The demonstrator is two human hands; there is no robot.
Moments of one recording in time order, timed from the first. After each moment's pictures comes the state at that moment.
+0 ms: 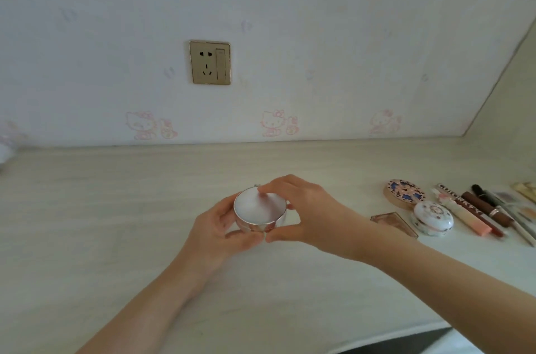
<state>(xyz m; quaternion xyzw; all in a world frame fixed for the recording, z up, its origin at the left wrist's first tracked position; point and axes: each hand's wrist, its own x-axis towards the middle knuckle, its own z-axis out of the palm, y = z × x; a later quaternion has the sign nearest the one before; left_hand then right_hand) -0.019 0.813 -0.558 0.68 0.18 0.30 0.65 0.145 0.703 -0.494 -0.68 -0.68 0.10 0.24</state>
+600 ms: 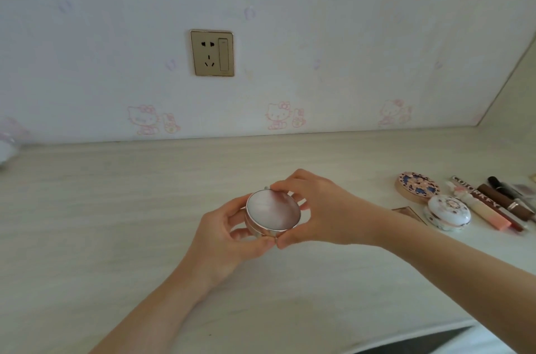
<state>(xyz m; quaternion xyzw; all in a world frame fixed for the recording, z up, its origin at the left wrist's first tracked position) -0.018 0.810 -0.558 0.69 0.19 0.31 0.63 0.145 0.708 -0.484 -0.71 -0.65 0.16 0.21</state>
